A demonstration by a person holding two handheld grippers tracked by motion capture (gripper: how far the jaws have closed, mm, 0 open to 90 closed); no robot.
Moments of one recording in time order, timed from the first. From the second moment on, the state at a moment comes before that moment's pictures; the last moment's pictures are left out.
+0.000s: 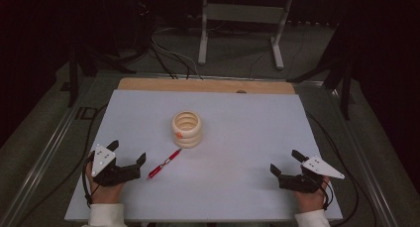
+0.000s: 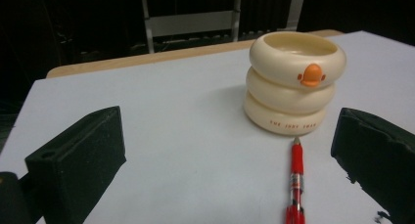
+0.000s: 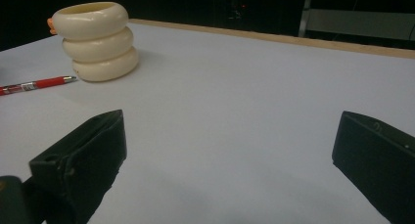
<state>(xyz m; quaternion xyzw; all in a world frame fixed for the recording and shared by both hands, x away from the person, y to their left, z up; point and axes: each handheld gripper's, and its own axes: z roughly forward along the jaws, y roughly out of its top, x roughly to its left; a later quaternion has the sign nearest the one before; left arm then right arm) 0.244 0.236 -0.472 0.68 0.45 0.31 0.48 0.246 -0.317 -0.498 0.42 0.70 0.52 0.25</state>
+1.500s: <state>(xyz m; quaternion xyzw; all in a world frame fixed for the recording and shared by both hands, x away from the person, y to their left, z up) 0.319 0.163 -0.481 0.83 0.43 0.17 0.30 0.247 -0.319 -0.499 0.43 0.70 0.51 0.25</state>
